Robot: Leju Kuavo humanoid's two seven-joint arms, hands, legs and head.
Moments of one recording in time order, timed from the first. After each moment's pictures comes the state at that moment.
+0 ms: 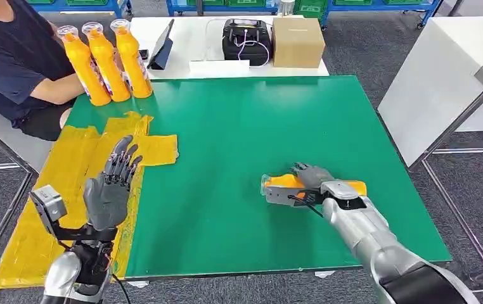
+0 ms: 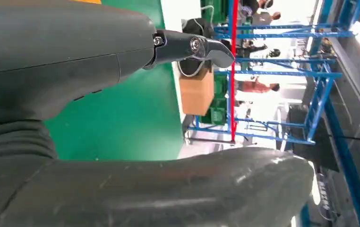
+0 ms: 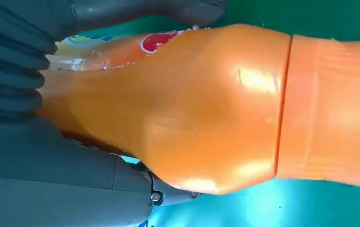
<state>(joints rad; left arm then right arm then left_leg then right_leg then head) -0.02 -0.05 -0.06 -1.67 0.22 -0.31 -0.19 -0.68 -0.06 0.51 -0.52 0.97 0.28 -0.02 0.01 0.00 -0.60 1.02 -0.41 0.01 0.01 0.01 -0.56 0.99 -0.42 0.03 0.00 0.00</state>
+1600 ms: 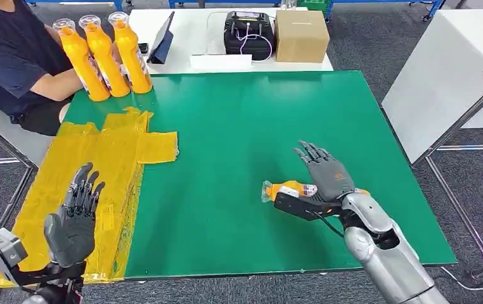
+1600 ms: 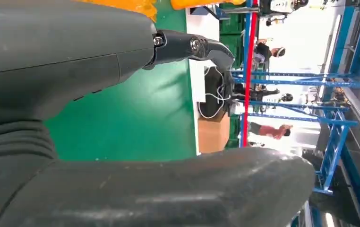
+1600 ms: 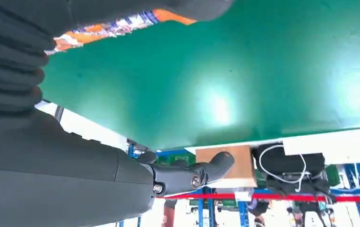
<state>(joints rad) 0.21 -0.08 0.08 -1.85 0.18 -0.31 -0.22 -0.31 -0.28 0.48 -1.44 0.80 0.14 0.05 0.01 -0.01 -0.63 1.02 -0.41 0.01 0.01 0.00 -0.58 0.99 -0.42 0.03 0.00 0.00</state>
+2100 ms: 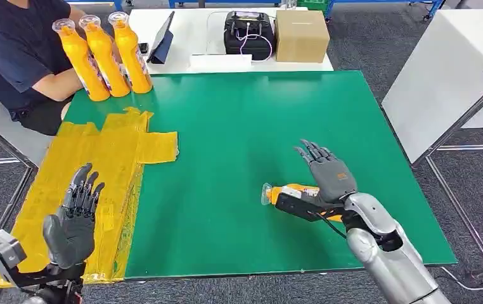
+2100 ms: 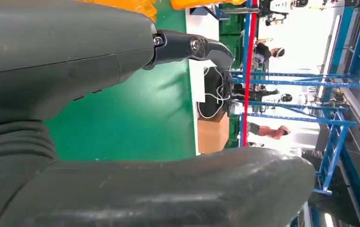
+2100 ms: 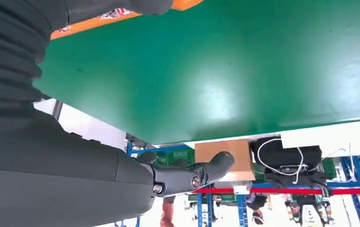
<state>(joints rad) 0.22 -0.08 0.08 -1.86 0.18 -0.31 -0.22 -0.30 -0.29 0.47 -1.47 0.80 0.14 0.05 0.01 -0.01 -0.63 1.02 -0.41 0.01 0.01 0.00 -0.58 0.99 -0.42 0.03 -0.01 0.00</state>
